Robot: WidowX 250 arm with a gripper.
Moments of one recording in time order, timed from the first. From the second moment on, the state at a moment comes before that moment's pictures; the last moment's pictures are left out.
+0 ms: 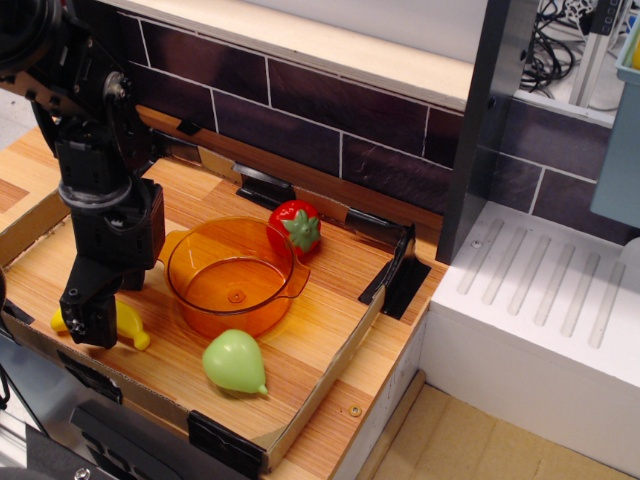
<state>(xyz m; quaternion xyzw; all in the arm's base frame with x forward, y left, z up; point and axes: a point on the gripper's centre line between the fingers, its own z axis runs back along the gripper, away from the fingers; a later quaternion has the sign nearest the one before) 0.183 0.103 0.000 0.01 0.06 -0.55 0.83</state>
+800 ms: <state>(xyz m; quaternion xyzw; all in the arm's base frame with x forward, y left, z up) 0.186 0.115 0.044 0.00 0.05 -0.52 0.85</state>
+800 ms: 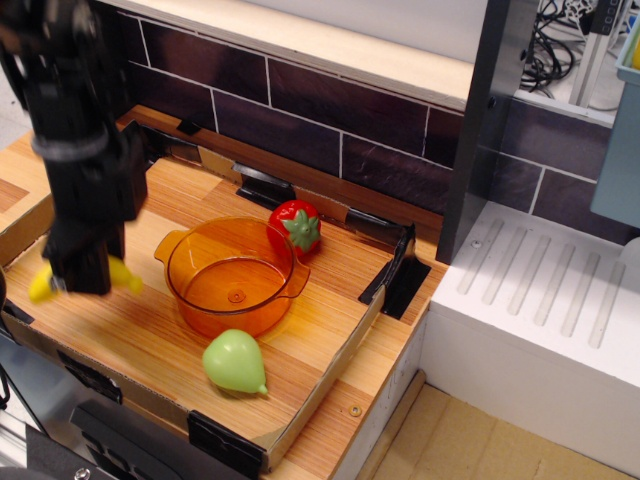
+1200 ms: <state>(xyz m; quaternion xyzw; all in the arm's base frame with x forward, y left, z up) 0.190 0.112 0.087 0.00 0.07 -0.50 0.86</state>
